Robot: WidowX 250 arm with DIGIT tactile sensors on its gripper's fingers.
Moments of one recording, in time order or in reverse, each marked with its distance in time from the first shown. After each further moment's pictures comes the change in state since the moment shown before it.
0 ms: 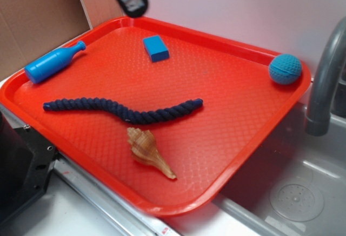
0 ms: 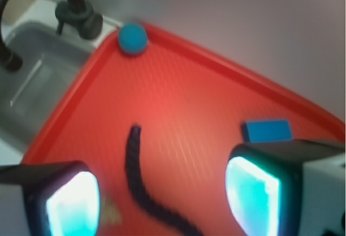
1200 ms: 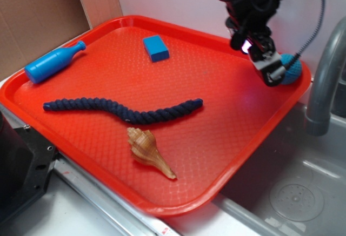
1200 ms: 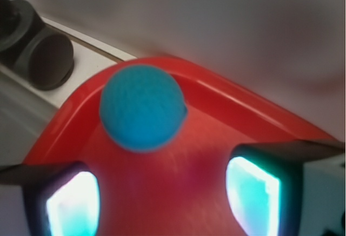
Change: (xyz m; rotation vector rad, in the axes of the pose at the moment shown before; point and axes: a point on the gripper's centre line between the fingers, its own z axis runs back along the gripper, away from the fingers) arm 0.084 -0.025 -0.158 -0.030 0.031 -0.061
